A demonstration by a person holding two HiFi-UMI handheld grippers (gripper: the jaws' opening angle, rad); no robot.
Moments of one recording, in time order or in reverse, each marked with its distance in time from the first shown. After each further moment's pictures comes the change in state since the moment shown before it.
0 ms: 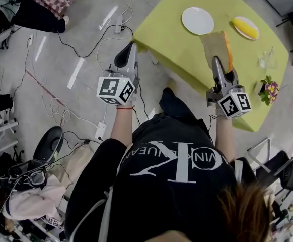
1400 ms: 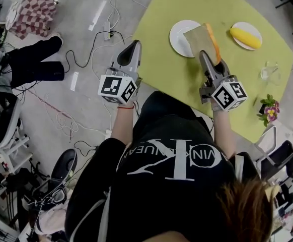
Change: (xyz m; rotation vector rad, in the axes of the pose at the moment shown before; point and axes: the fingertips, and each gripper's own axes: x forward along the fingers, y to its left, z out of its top) left arm 0.187 0.012 -0.048 -0.013 0.155 -0.163; right arm 0.123 -0.109 -0.034 0.180 0.146 -0.073
